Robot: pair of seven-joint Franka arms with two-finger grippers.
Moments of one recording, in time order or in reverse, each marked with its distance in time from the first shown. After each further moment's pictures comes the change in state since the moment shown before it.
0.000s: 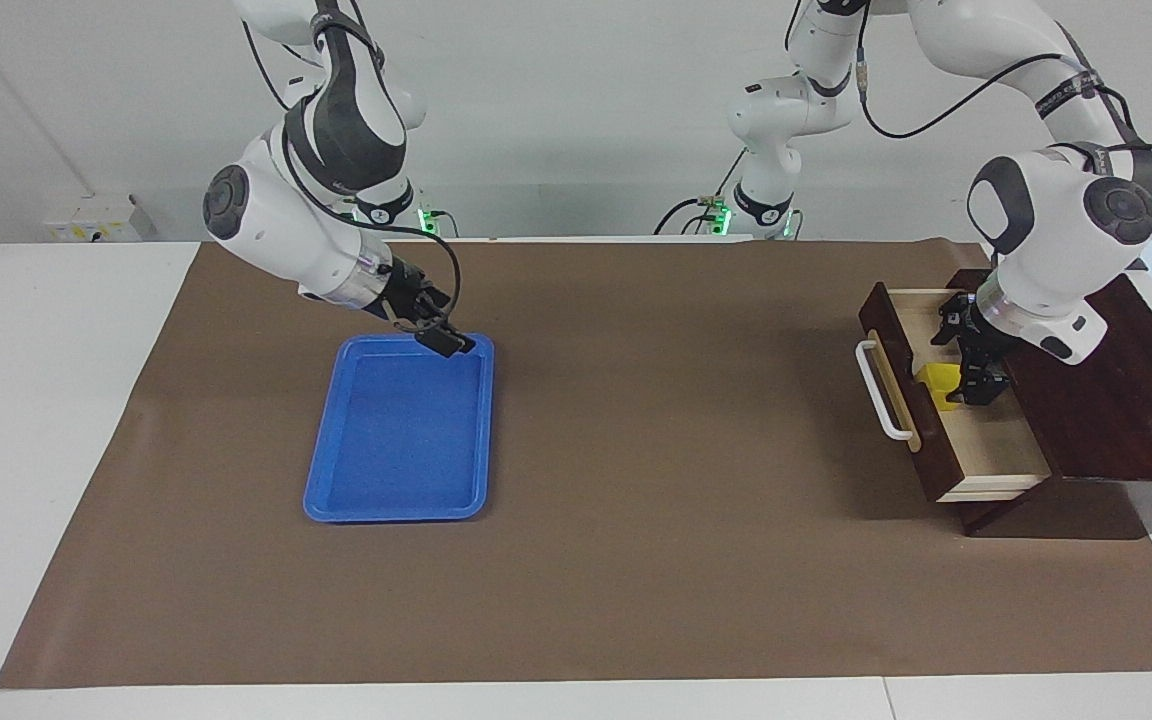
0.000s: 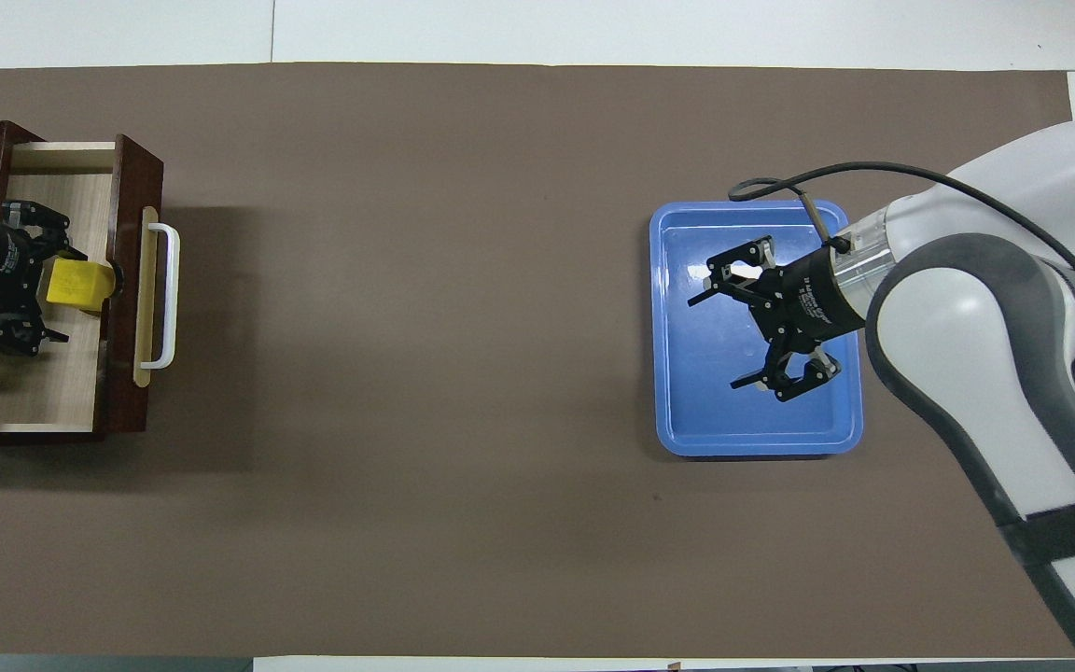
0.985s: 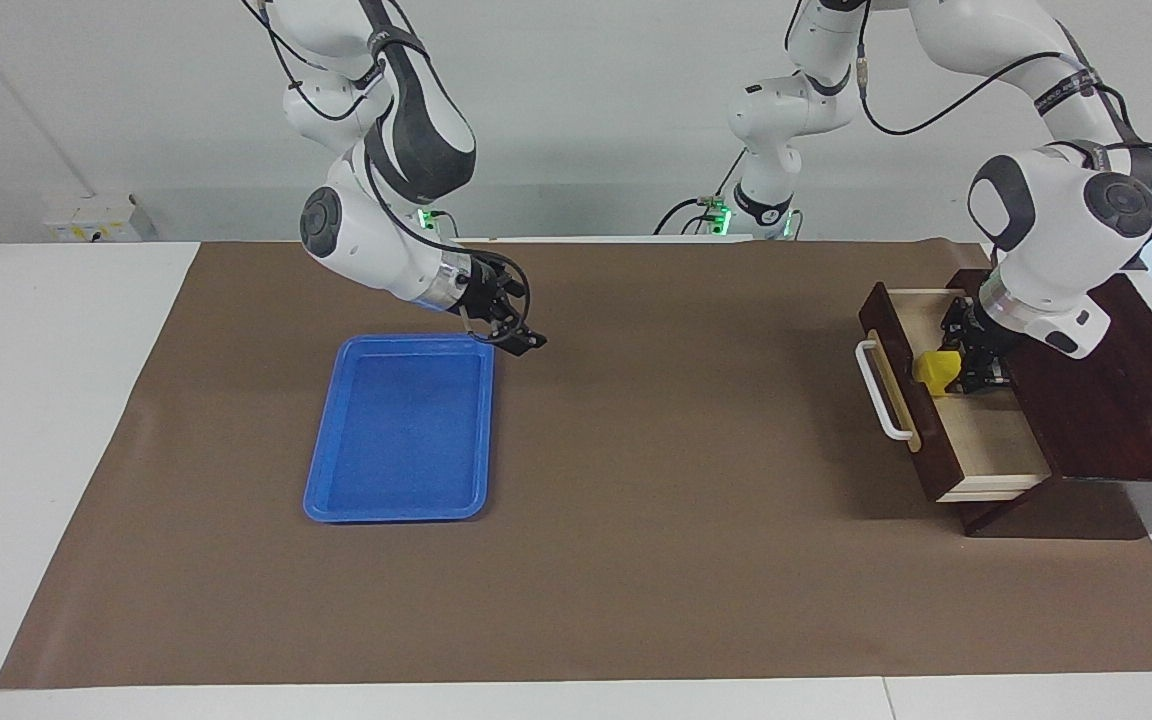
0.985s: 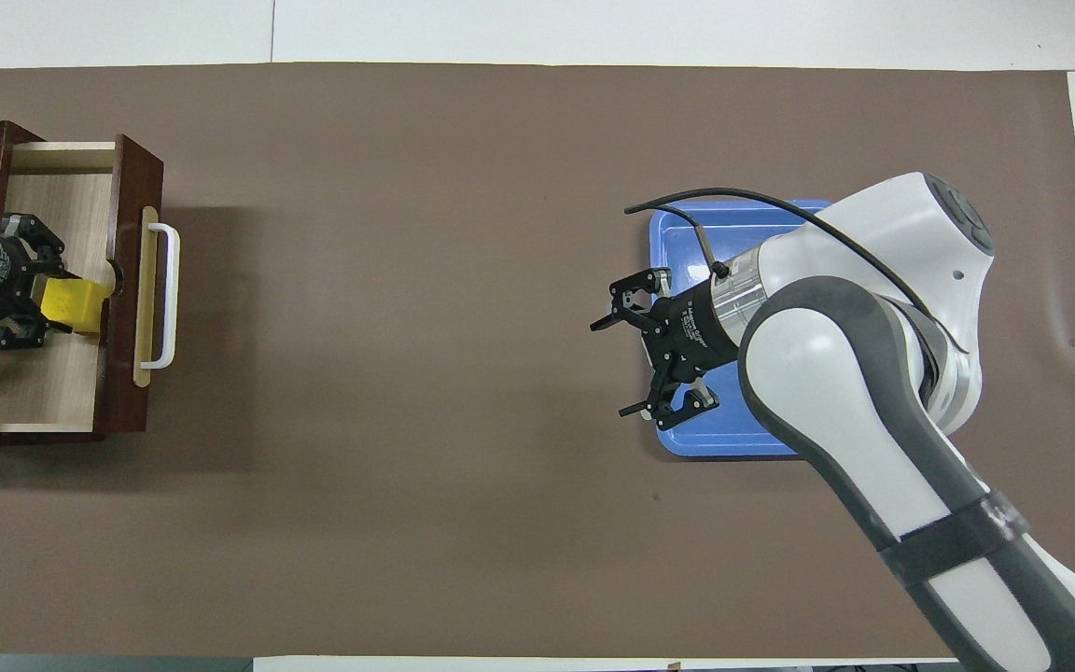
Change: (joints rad) left arm 0.014 -0.016 0.002 -0.015 0.000 0.033 -0.040; right arm 0.133 0.007 -0.002 -0.052 0.117 0.091 0.186
